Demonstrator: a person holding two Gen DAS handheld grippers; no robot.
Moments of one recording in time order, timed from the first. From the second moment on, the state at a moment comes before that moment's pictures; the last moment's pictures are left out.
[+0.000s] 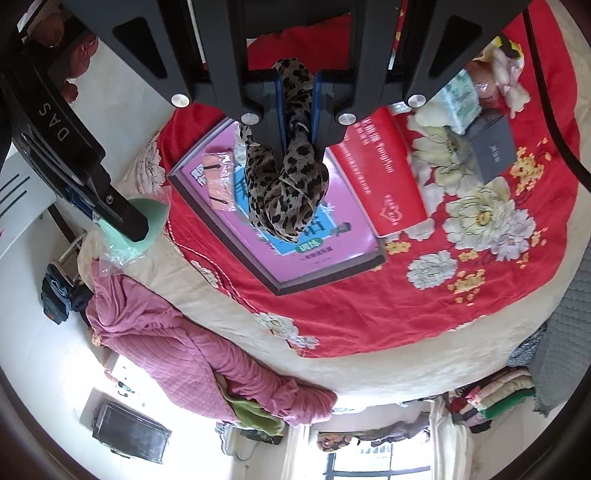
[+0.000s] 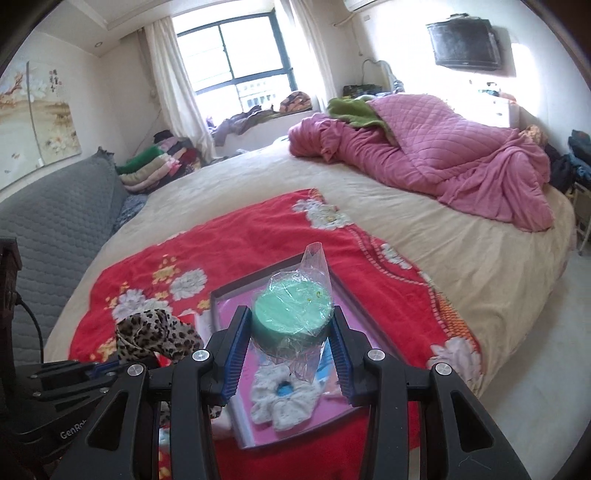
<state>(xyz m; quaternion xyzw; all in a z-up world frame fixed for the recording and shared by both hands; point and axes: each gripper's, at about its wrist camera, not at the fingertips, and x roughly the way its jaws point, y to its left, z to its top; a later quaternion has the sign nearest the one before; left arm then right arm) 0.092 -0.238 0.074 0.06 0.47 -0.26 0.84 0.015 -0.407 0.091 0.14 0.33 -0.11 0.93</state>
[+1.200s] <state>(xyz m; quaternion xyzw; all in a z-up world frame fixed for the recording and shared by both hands) 0.122 -0.315 -0.031 0.12 0.56 -0.28 0.77 0.049 -0.461 0.003 0.14 0.40 -0.15 0.89</state>
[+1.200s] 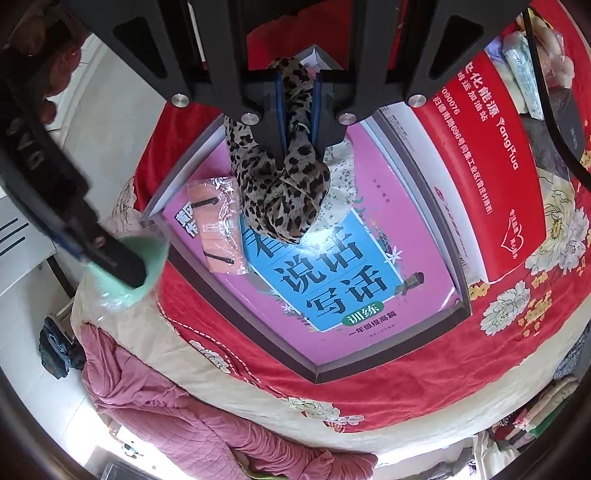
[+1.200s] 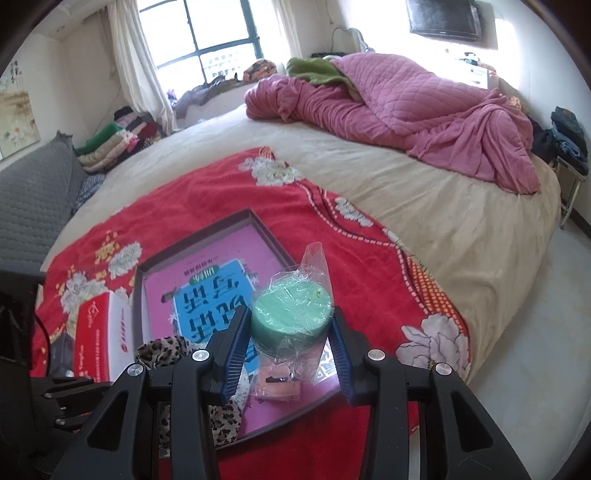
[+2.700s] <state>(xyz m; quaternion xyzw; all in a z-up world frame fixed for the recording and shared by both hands) 0.133 -0.298 -0.017 0.08 0.55 -0.28 0.78 0.061 -0.468 -0.042 0.11 0.46 -0.20 0.86</state>
